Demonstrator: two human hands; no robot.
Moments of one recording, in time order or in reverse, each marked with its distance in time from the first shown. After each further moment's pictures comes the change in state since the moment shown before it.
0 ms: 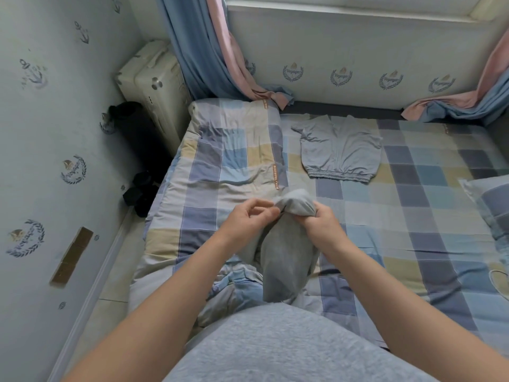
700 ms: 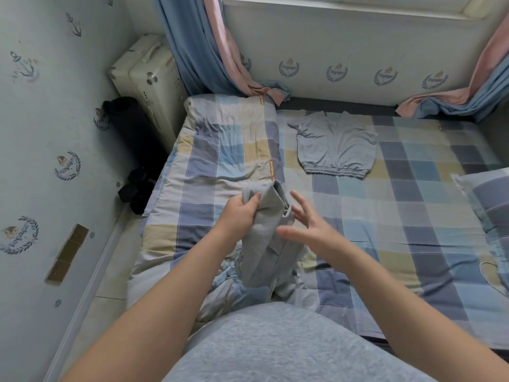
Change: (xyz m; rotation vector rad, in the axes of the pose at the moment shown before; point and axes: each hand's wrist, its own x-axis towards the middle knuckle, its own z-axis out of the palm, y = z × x) left_hand -0.001 -0.002 0.003 -0.202 0.156 -0.053; right_hand -0.029 0.002 -0.004 0.046 -0.371 0.019
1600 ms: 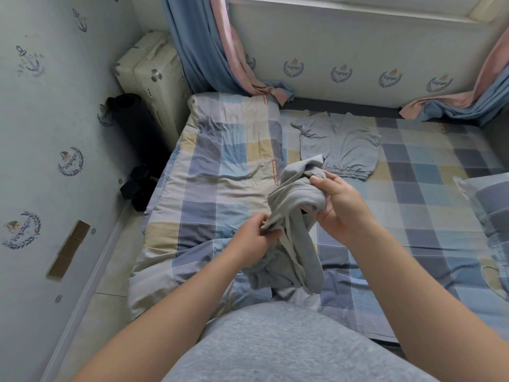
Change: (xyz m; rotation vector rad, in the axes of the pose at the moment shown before) left_hand -0.004 -0.050 -0.001 0.380 -0.171 0.062; right_hand 0.015 -0.056 -0.007 0.765 0.347 -0.004
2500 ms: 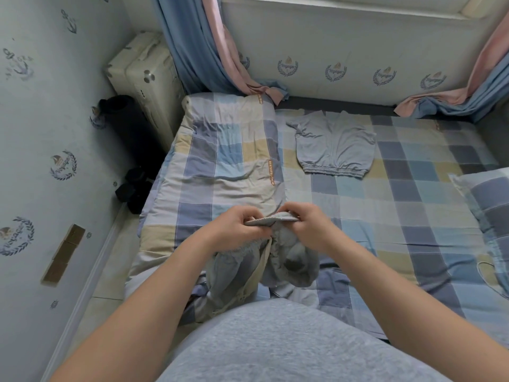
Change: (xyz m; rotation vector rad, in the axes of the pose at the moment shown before) left_hand 0.003 0.034 -0.047 0.152 -0.233 0.086; right_hand 0.018 0.041 -0.028 -1.324 -0.219 -0.261
